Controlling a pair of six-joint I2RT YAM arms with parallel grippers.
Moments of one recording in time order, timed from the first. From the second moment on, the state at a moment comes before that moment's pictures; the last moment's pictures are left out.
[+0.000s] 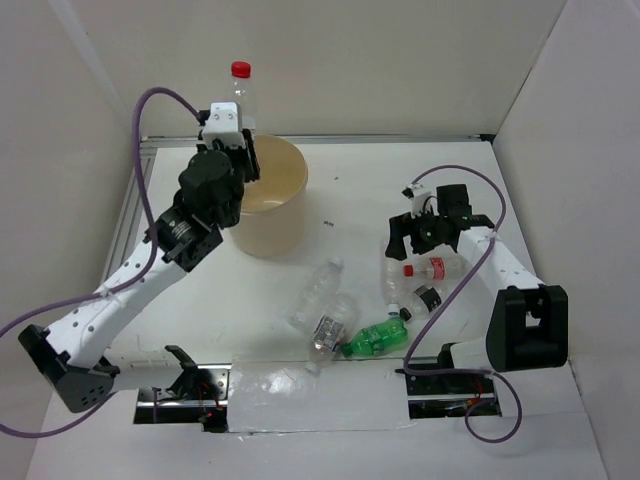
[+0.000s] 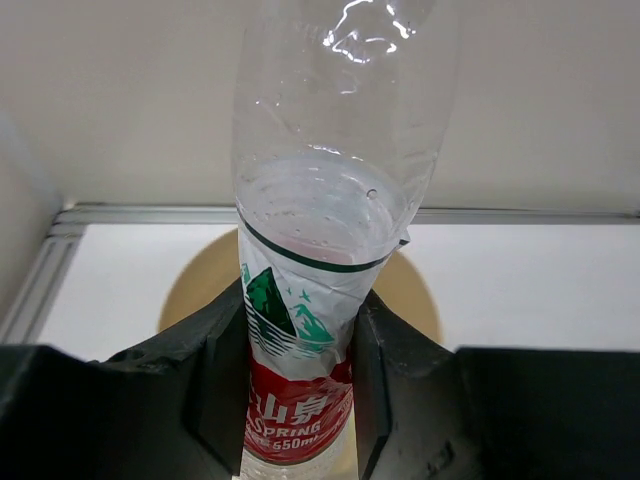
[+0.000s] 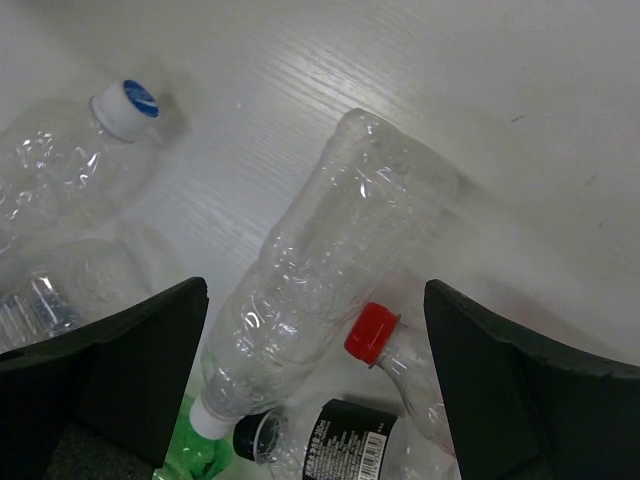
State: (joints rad) left arm -0.72 1.19 1.38 -0.14 -0.71 -0.06; right arm 0.05 1.36 0.91 -0.51 -0.52 -0.23
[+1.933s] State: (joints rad) left arm -1.30 1.28 0.71 -0.41 -0.58 -0.81; right arm 0.57 1.83 2.09 -0.11 -0.77 -0.08
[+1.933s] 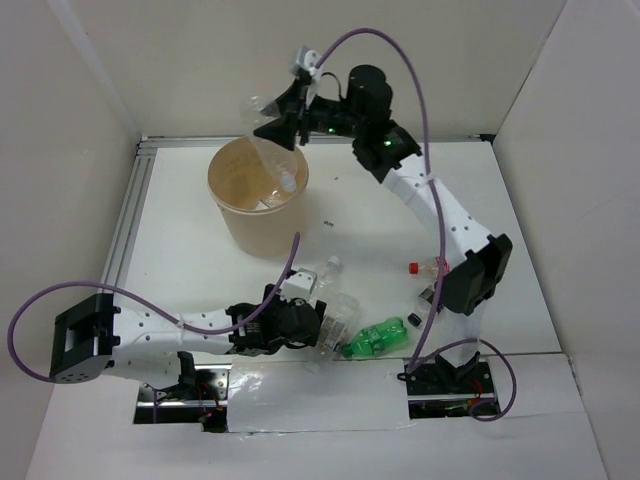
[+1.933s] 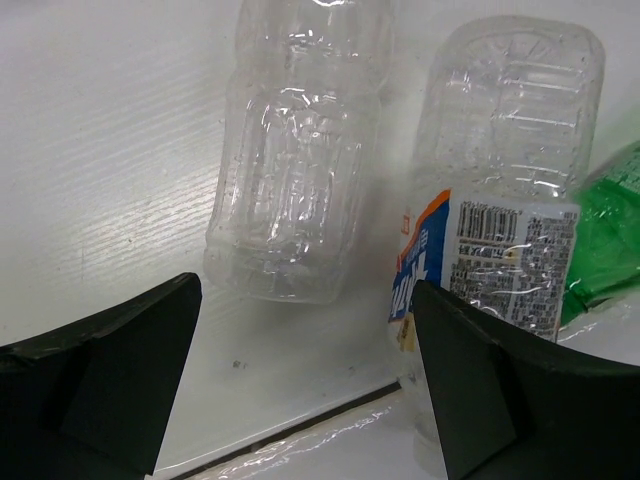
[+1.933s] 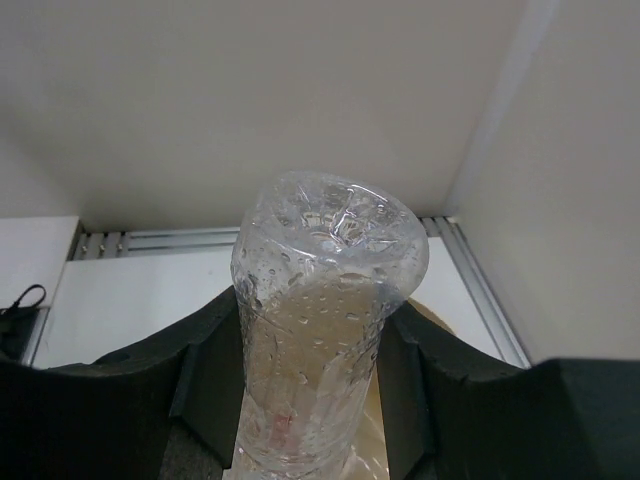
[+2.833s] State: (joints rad) left arm -1.16 1.64 0.89 -0.33 -0.67 -0.63; right arm 0.04 1.35 1.42 -0.34 -0.87 -0.10
